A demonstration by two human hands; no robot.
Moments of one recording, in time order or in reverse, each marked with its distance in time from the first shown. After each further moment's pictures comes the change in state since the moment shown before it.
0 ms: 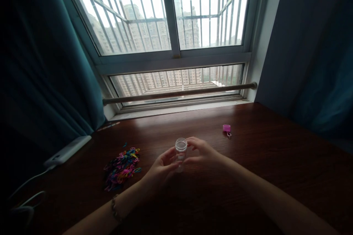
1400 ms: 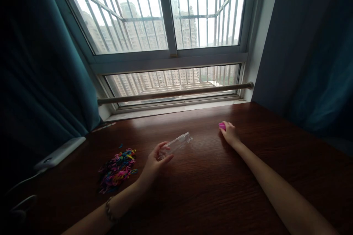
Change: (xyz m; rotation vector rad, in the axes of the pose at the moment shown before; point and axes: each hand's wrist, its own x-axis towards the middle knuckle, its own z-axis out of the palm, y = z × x) left_hand 0.009 0.002 -0.015 0.572 0.463 0.132; right_hand -0.039 0.148 -0.098 -0.739 0.658 0.484
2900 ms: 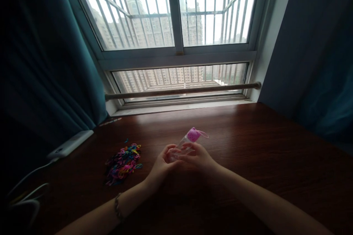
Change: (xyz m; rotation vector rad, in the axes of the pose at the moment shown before) left_hand -0.013 -0.009 0.012 -0.247 -0.152 -0.053; right_hand -0.093 -0.173 0.000 1.099 -0.716 0.102
